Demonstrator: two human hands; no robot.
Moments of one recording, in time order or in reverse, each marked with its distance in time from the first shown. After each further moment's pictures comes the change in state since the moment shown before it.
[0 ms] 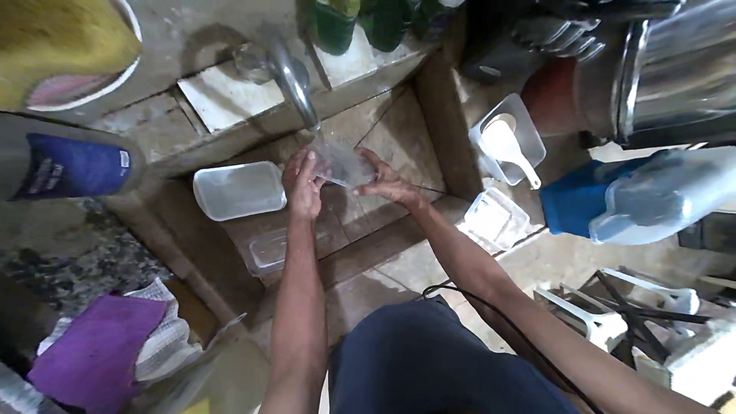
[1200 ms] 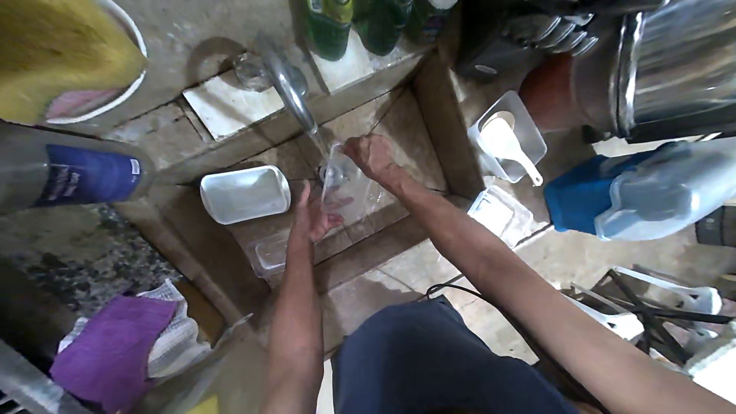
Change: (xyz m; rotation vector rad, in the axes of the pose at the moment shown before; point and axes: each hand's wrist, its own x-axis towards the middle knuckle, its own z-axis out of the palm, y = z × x) left_hand -0.070 0.061 0.027 0.351 -0.115 -0.680; right_hand 0.051 -0.069 0.010 -1.036 0.098 0.066
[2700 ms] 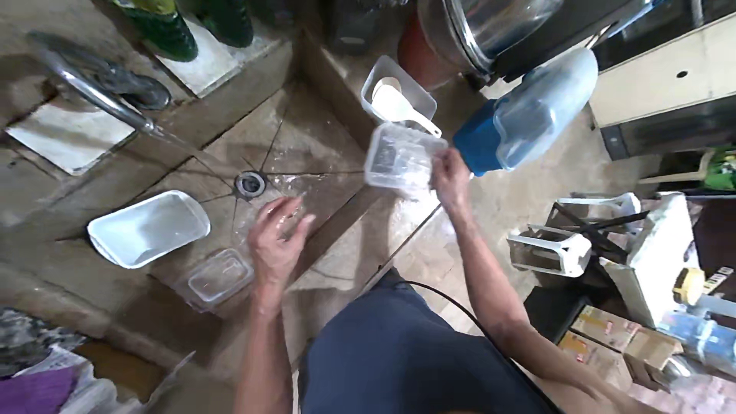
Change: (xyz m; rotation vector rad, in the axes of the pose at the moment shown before) left_hand -0.037 -0.093 0.045 0.915 0.090 1.222; right_hand -0.302 0.183 -0.048 0.534 0.658 0.512
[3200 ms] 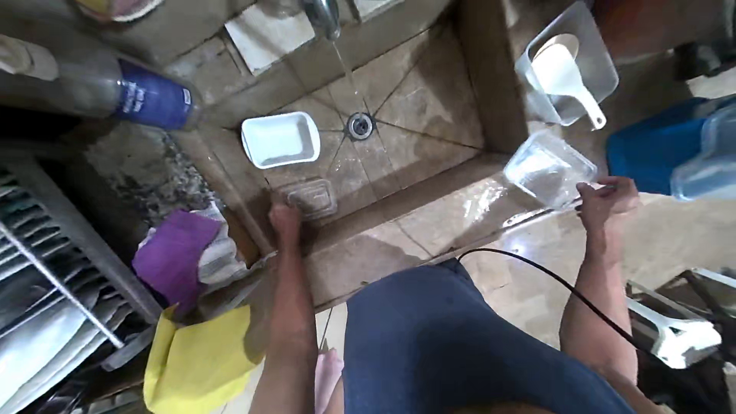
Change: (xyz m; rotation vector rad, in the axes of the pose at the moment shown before) left_hand -0.109 -0.140 -0.095 0.454 0.115 -1.234; right_hand 0.000 0.074 -0.043 -0.315 0.022 0.311
